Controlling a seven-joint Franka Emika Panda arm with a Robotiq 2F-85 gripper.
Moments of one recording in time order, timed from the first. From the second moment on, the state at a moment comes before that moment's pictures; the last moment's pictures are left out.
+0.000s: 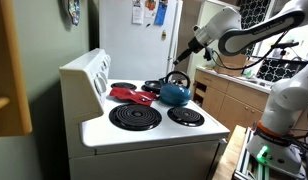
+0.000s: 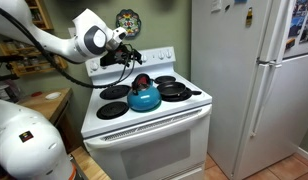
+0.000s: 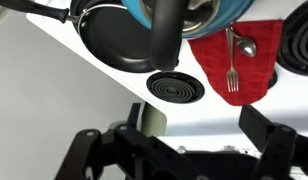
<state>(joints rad) 0.05 -0.58 0.23 -2.63 -0.16 2.80 0.07</state>
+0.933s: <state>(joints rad) 0.17 -0.58 0.17 -2.50 0.18 2.45 0.20</state>
